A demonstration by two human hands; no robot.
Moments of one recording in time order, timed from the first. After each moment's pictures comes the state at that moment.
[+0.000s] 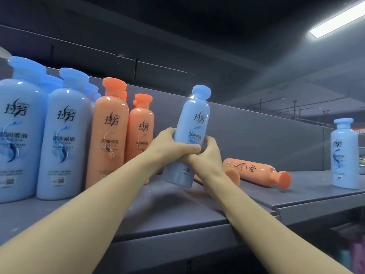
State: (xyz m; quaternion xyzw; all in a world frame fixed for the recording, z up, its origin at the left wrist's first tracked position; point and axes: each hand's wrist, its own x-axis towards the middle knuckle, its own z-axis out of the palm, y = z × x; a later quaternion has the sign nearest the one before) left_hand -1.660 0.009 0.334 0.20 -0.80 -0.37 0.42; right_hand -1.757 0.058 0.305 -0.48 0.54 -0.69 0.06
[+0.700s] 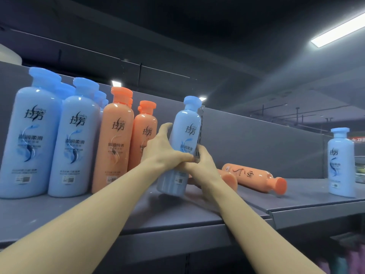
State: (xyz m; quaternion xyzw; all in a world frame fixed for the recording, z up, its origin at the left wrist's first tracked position) left_hand -1.650 0.018 0.329 0.28 -0.77 -0.27 0.51; right_hand -1.751 0.073 0.304 -0.54 0.55 -0.62 0.14
